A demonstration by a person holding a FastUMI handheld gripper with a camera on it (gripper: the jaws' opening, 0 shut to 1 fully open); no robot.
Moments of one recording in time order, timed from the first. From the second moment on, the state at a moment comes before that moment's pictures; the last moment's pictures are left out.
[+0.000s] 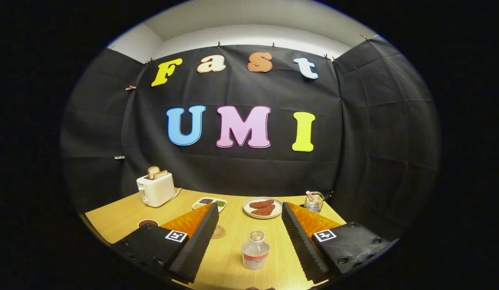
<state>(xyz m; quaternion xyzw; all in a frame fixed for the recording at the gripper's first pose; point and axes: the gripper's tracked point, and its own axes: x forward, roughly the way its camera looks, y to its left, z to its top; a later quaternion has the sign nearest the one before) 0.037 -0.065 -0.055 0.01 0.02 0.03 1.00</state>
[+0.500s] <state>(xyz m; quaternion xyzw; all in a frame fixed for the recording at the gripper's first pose) 0.069 -0.062 -0.117 0.00 0.03 0.04 1.00</state>
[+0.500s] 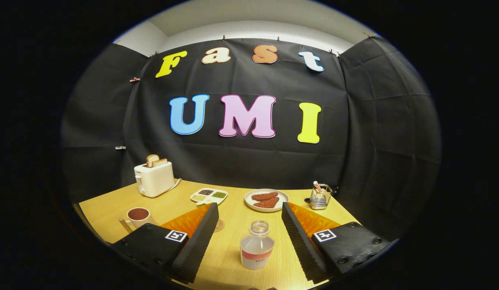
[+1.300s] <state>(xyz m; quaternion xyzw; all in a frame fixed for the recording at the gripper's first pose) 0.100 -0.071 -0.233 0.05 0.10 0.01 0.99</state>
